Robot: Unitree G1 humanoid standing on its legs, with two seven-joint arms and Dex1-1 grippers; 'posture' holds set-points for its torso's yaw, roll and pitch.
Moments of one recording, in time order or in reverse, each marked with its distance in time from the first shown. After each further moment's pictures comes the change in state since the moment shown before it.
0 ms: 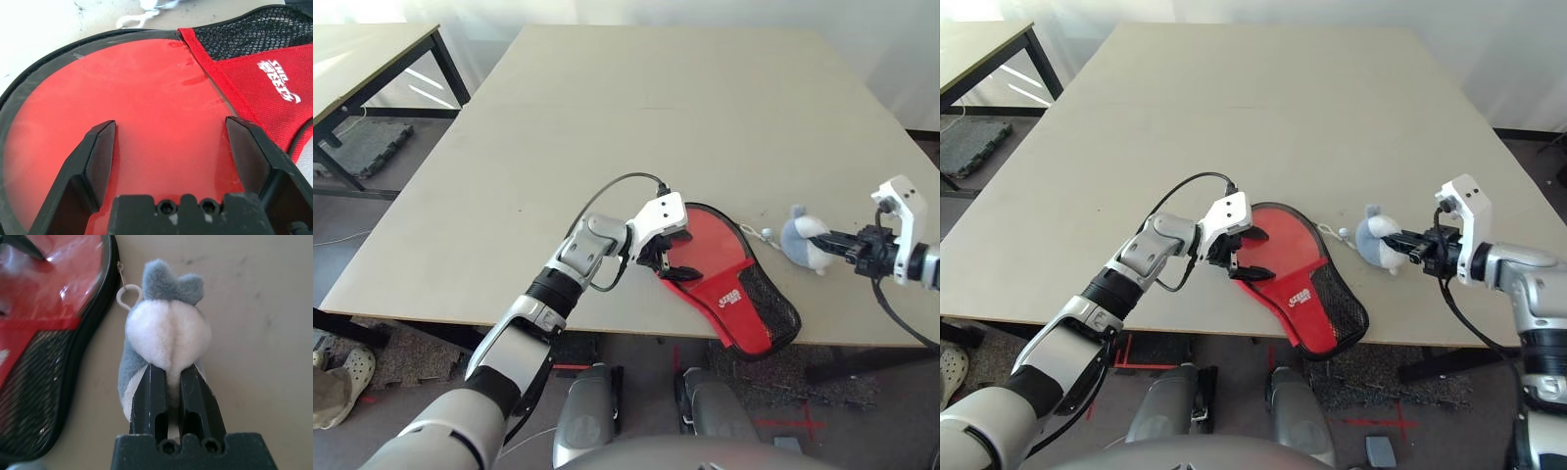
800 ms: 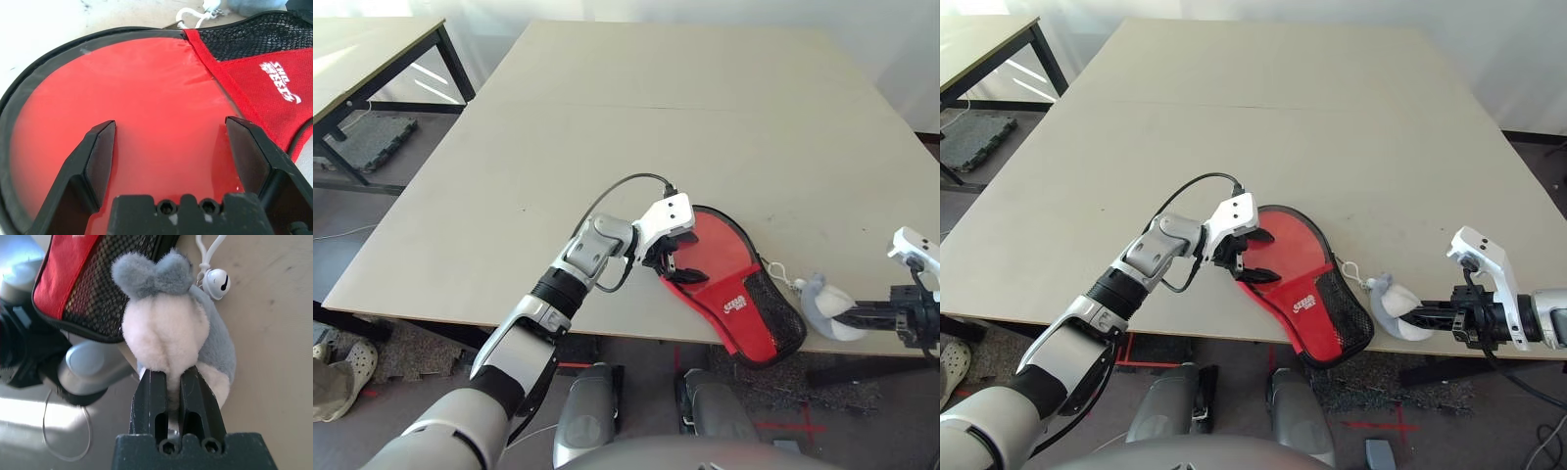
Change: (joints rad) left arm 0.007 -0.017 -0.012 -0.044 0.001 0.040 0.000; right arm 0.296 -0.273 0.093 -0.138 0.054 -0.047 0.226
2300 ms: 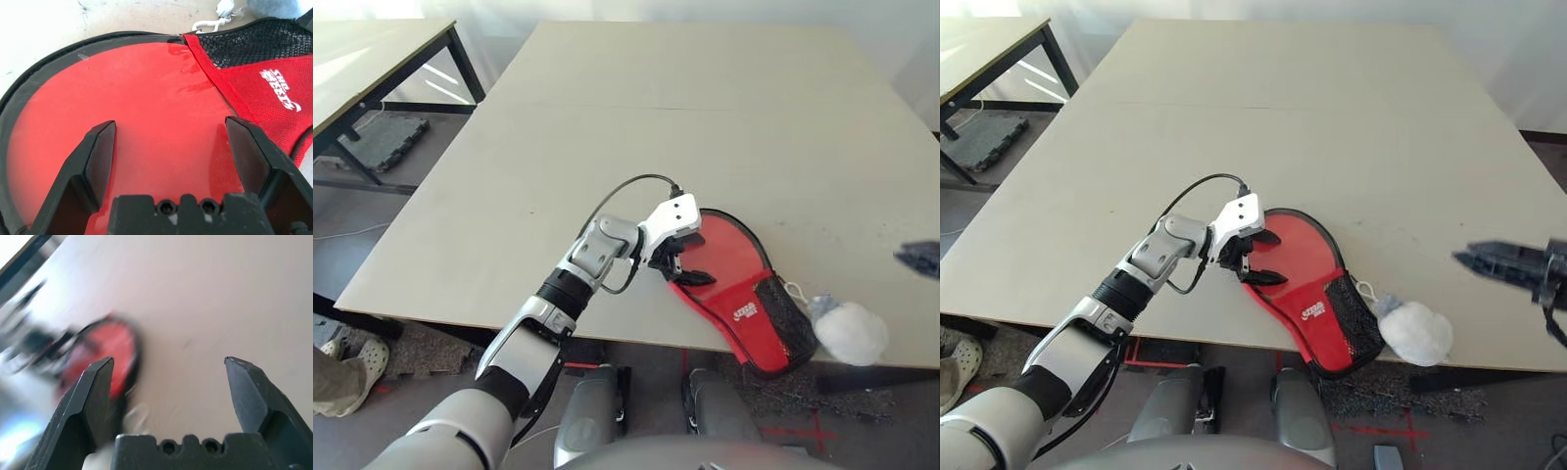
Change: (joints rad) left arm 0.000 -0.030 0.008 -0.003 -0.011 0.019 -0.003; right arm -0.301 0.135 -0.440 0.243 0.214 0.167 -0.196
